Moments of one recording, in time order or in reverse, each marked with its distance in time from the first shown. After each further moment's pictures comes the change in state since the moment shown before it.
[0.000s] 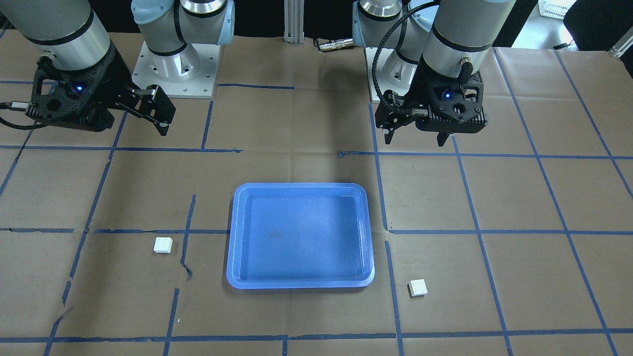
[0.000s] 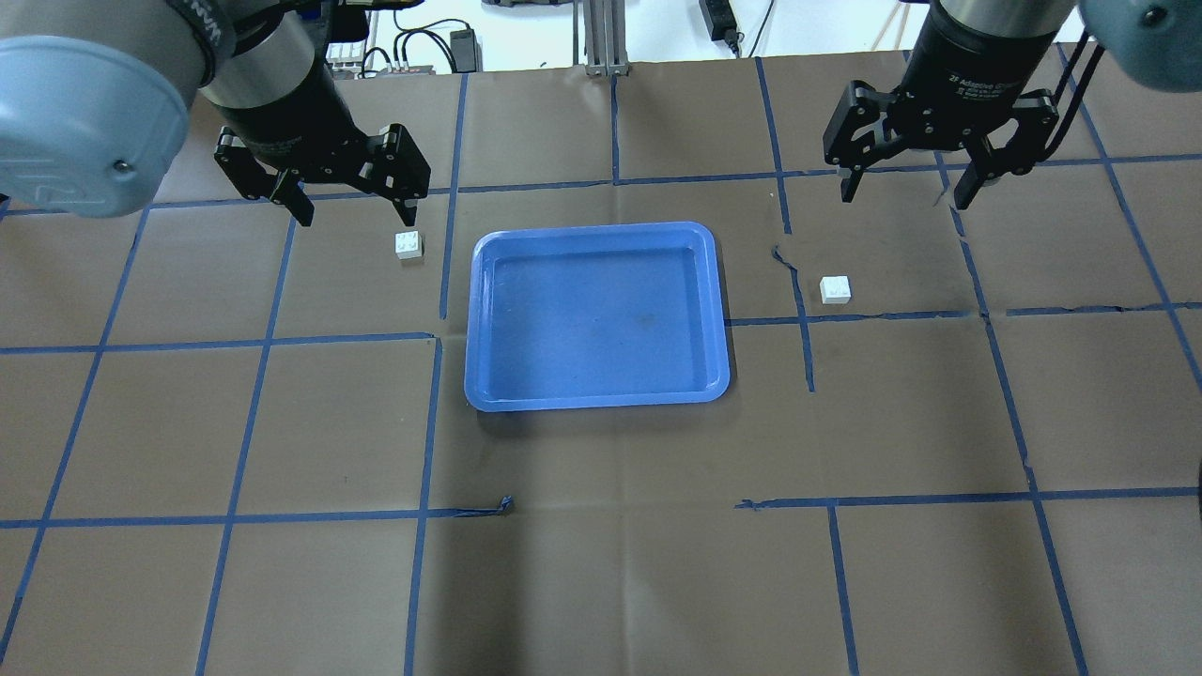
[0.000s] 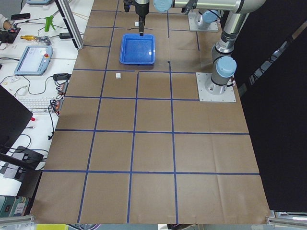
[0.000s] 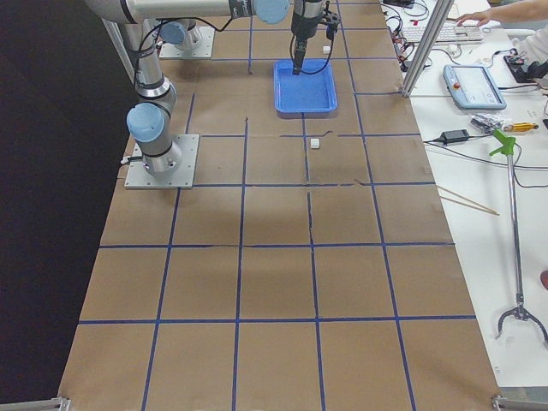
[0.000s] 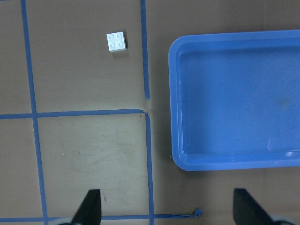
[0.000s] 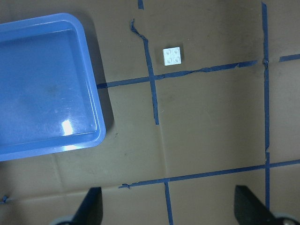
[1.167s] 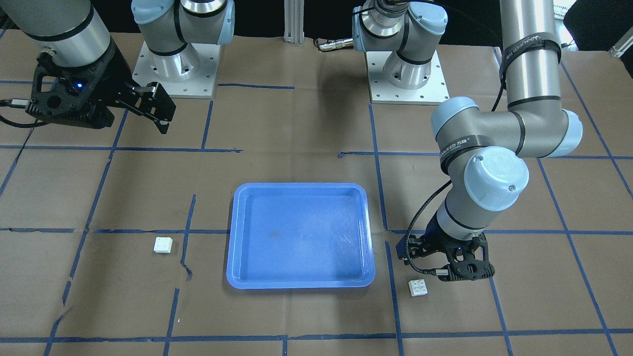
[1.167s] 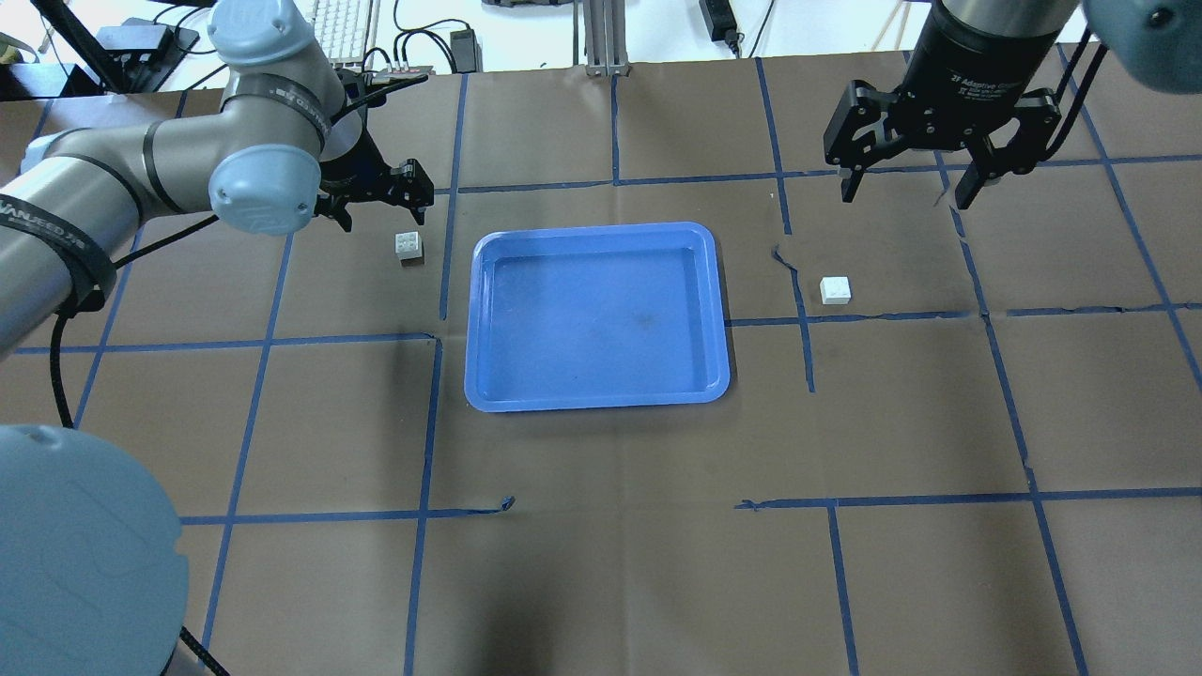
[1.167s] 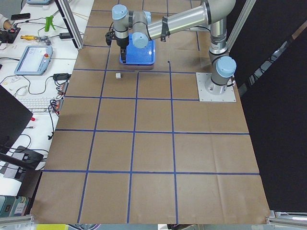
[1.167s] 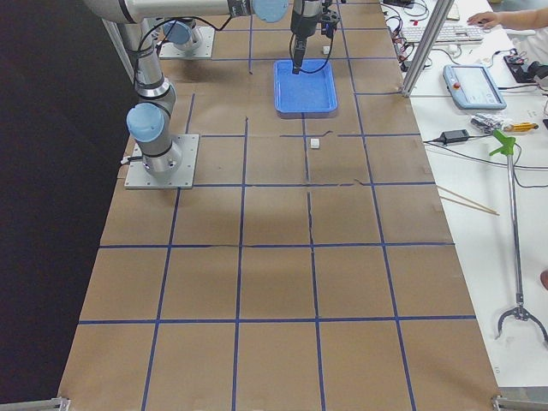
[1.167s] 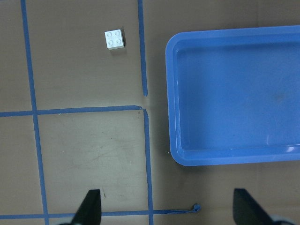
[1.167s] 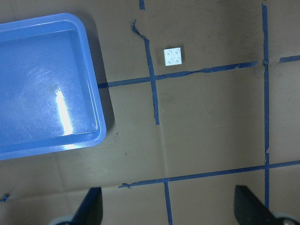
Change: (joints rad) left arm 0.123 -0.437 -0.074 0.582 -0.005 0.015; right arm 0.001 -0.004 -0.001 0.003 0.002 -0.037
